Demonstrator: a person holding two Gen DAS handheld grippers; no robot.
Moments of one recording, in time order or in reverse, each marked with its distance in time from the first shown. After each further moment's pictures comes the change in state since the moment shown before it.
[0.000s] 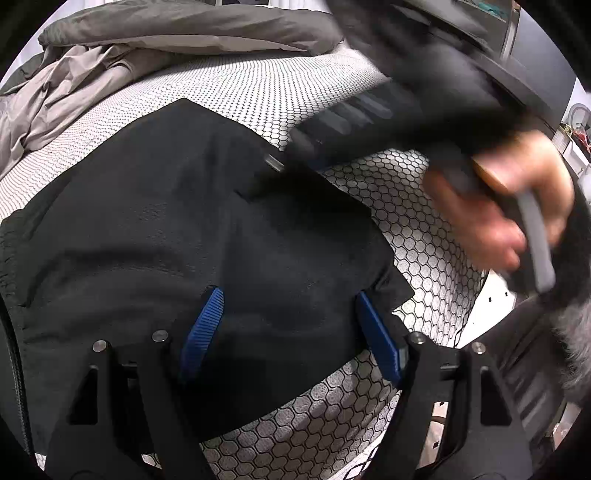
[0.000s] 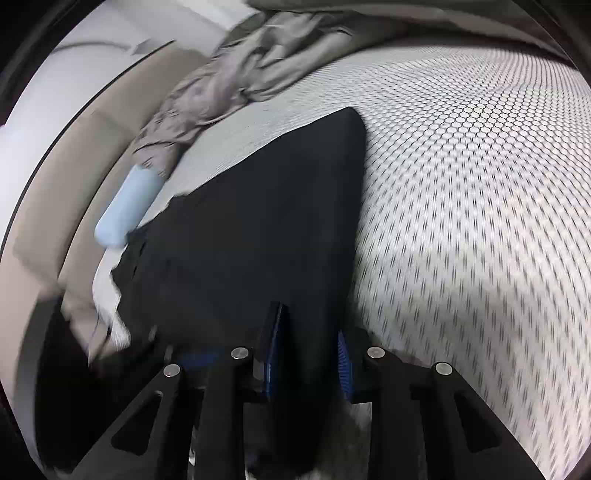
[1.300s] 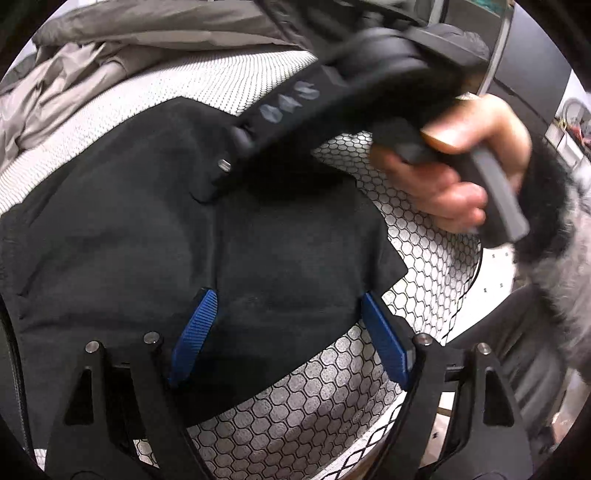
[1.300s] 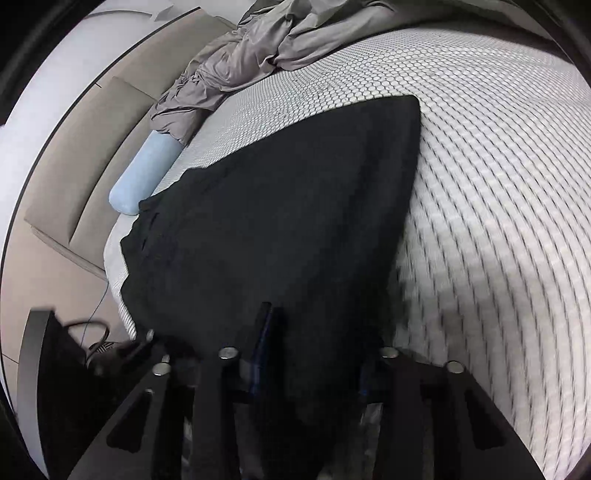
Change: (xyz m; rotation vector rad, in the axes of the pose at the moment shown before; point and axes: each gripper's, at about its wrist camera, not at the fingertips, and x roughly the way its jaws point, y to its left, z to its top) left arm -0.003 0.029 -0.002 0.005 0.023 -0.038; right arm 0.029 0.002 0.024 -0.123 0.123 0.079
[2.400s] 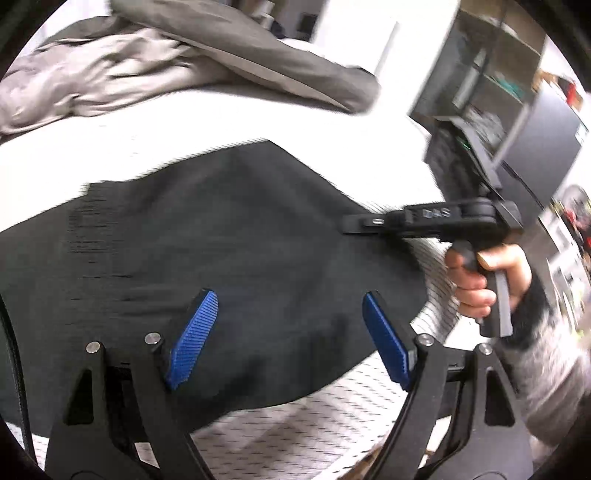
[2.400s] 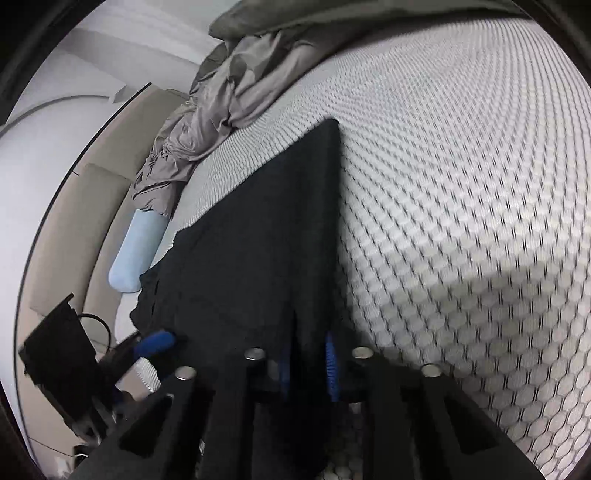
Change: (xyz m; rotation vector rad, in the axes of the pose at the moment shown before) left arm -0.079 0.106 -0.012 -0.251 -0.198 -0.025; right arm -0.041 -0.015 -0.029 0.257 -0.221 -0.018
